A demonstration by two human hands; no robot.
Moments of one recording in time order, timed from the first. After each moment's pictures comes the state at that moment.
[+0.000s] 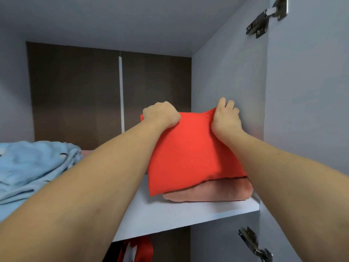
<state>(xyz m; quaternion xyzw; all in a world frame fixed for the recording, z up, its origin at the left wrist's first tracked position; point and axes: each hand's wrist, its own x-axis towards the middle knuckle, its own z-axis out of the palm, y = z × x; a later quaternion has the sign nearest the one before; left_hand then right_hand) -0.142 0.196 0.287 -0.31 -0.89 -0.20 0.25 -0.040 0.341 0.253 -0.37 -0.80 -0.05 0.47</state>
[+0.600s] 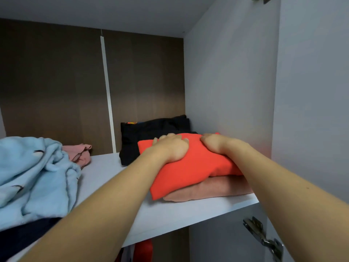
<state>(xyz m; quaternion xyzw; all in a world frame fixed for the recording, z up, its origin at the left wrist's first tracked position) -0.165 0.231 0.179 -0.46 -0.88 -0.14 0.07 -0.069 0.369 0.181 -0.32 -0.93 0.10 0.15</state>
